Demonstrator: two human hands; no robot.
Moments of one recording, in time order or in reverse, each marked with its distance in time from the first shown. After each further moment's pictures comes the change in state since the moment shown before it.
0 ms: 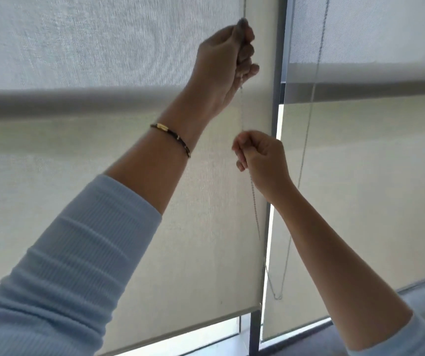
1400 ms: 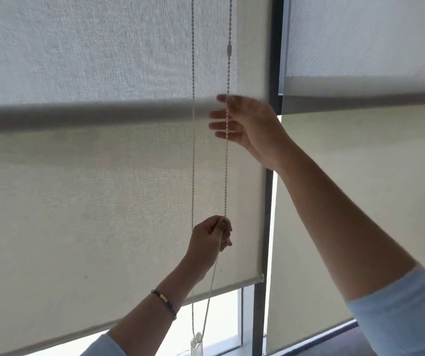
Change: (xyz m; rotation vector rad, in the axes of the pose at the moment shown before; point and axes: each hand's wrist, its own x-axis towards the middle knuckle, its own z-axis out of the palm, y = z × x) left_hand -0.195 -0.173 -0.062 0.326 0.215 -0.369; right_hand 0.060 -0.045 0.002 0.333 -0.284 0.193
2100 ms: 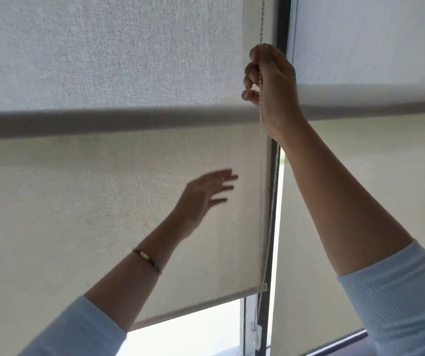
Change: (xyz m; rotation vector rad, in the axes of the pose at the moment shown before) left_hand 0.049 0.090 -0.032 -0.054 -0.218 0.088; right_hand 0.040 -0.047 0.004 -0.051 0.262 -0.333
